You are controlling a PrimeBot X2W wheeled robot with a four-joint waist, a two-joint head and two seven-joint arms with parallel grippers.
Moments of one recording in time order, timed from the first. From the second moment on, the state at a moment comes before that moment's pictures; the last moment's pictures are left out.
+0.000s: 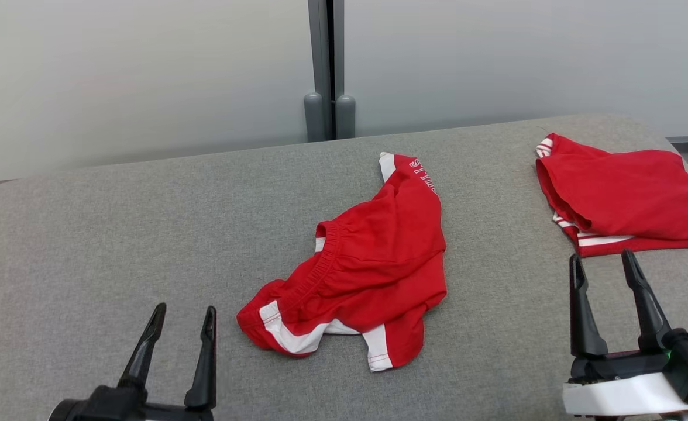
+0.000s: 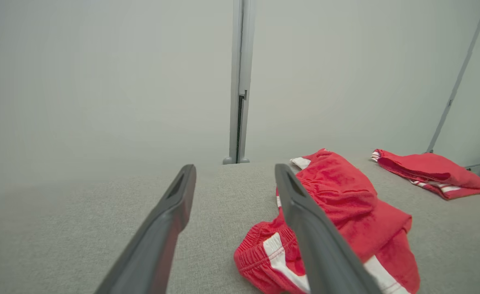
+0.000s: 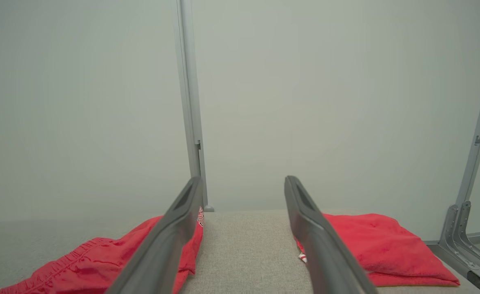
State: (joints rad) left arm 0.12 0.12 -0.14 0.00 -0.22 0.00 -0.26; right arm 0.02 -0.05 0.02 0.02 0.11 0.13 -0.26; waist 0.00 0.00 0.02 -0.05
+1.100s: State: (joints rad) left arm 0.21 0.06 -0.12 0.03 -0.11 0.04 -0.26; right arm 0.12 -0.05 0.16 0.09 0.10 0.13 -0.26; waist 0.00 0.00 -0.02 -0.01
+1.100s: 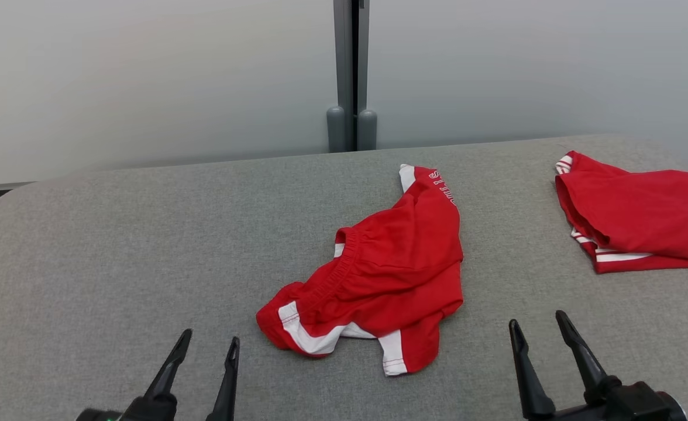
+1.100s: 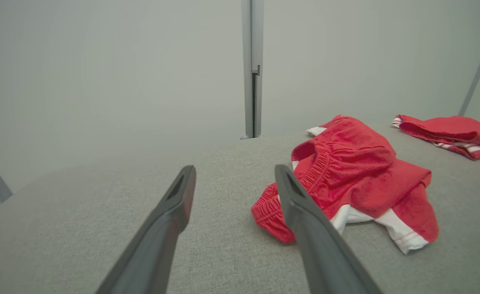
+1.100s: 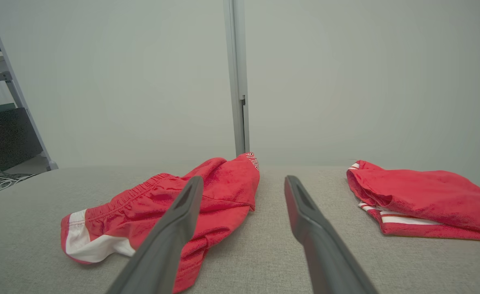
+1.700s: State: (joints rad) left arm -0.47 0.40 -0.74 0.37 -0.31 -0.13 0.03; right arm 0.04 -0.12 0.20 0.08 0.11 0.13 -0.26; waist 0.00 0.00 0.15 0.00
